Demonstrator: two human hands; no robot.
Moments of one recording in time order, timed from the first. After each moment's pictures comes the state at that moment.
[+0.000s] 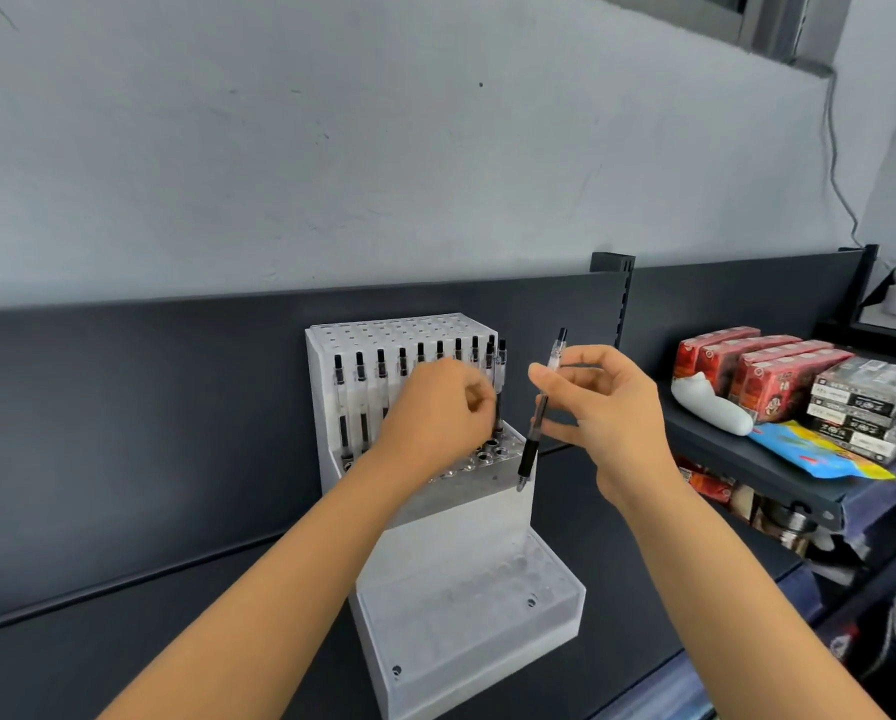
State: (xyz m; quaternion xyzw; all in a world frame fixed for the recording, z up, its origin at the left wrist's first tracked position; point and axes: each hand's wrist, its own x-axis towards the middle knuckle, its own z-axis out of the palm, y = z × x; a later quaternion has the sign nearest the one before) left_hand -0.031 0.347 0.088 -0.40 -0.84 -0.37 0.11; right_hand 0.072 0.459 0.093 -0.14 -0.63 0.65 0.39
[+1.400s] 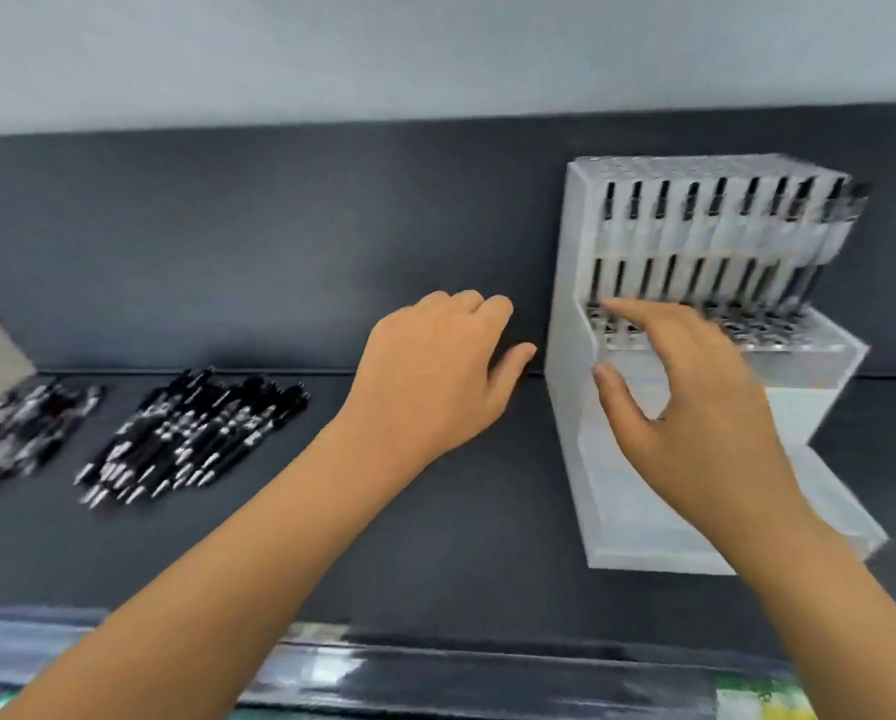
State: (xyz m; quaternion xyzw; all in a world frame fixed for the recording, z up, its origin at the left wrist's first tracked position) left_hand 0.015 0.172 0.041 -0.25 -0.90 -0.03 0.36; right_hand 0.069 0.351 0.026 0.10 -0.91 0.23 0.33
